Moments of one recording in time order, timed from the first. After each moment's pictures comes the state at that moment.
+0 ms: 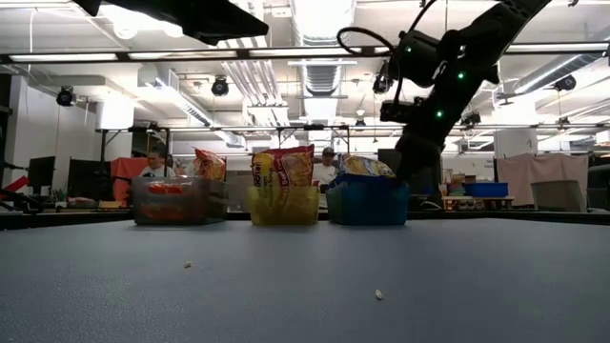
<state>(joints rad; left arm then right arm) -0.12 1.15 0.74 0.16 -0.23 0.29 -0.31 1.46 0.78 -0.23 0.35 -0.12</state>
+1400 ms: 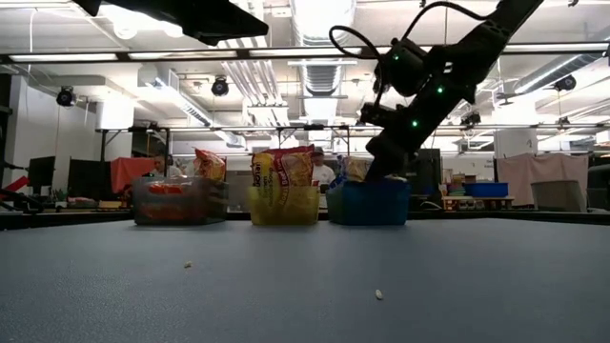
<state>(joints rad) -0.12 1.15 0.74 0.16 -0.23 0.28 -0.35 1.58 0.79 0.07 0.29 -0.13</state>
